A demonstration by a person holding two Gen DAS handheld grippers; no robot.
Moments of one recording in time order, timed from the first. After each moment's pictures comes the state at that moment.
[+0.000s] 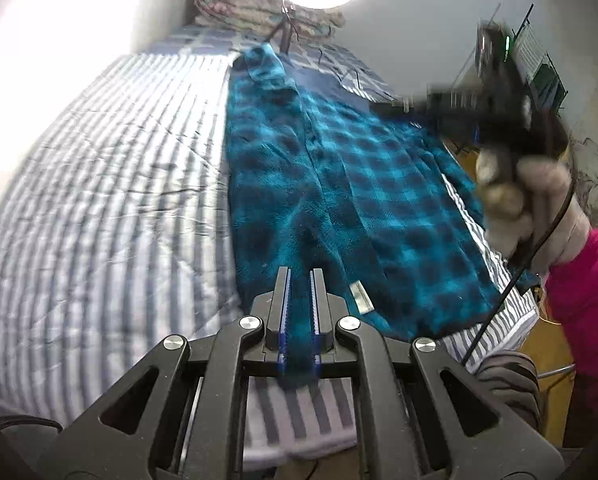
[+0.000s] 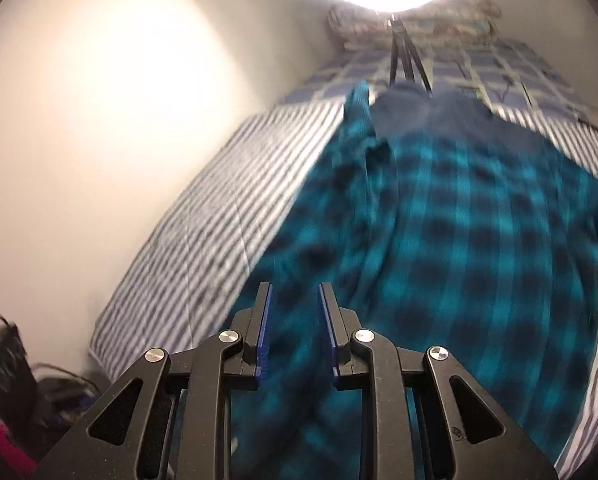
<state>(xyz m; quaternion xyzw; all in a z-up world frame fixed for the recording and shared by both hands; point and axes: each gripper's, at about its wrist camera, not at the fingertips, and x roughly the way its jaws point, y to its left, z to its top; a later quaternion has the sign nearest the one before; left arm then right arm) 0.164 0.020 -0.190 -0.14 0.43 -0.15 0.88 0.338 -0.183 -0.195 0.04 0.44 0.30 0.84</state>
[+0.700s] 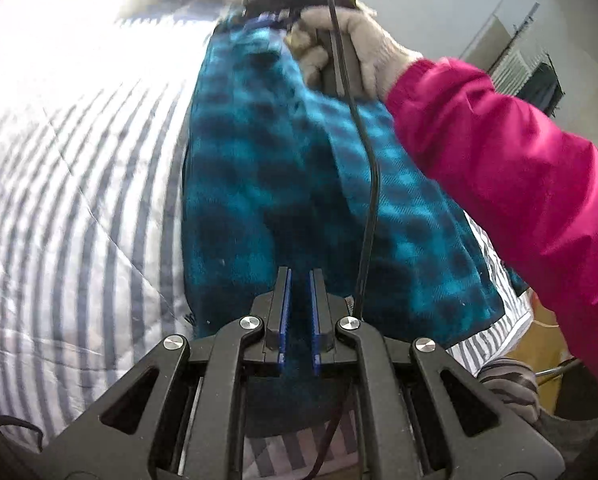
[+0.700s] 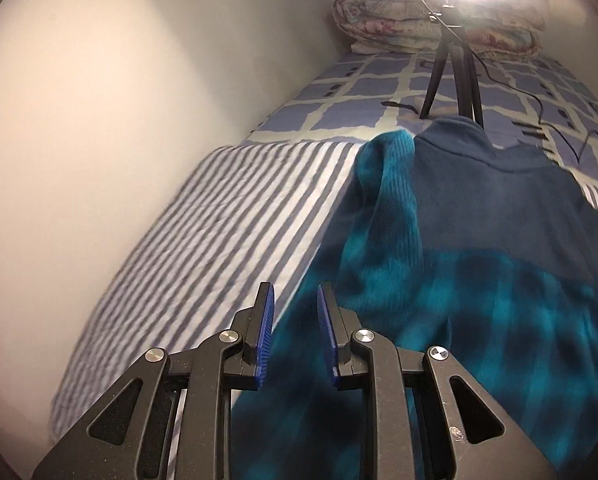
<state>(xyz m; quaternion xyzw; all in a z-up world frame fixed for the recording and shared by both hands) 0.189 -0.001 -0.229 -0.16 0.47 -0.17 0.85 0.543 -0.082 -0.258 0.02 0.44 0.30 0.85</state>
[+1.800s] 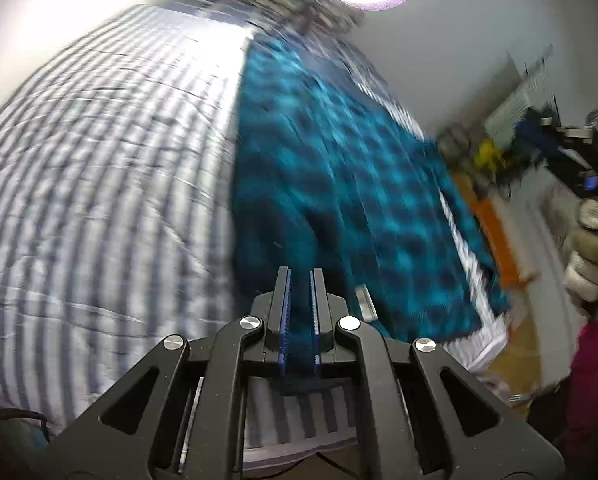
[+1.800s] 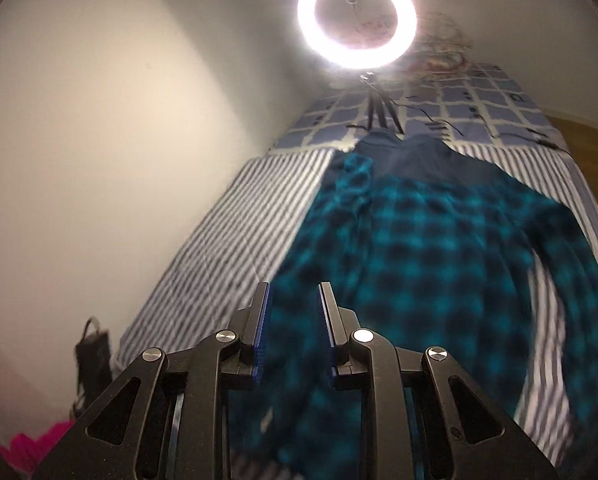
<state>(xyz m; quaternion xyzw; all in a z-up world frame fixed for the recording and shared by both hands) 0.172 0.035 -0.218 -0.21 0.45 -0.16 0.85 0.256 -0.244 -0.123 0.07 0.41 0.27 0.87</state>
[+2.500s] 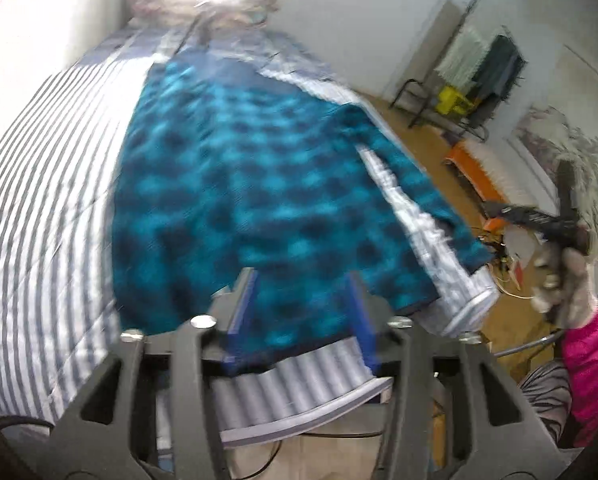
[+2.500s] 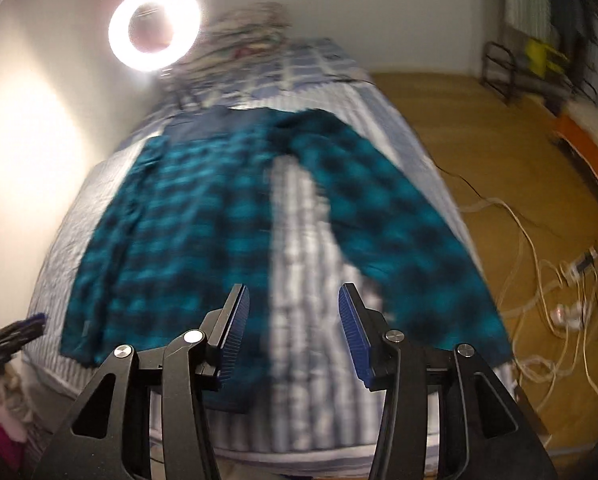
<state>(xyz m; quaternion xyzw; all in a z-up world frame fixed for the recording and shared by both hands) 0.153 -0.077 -0.146 -0.10 0.43 -0.23 0.87 0.167 -0.477 -0.186 0.09 0.44 0.02 0.89</state>
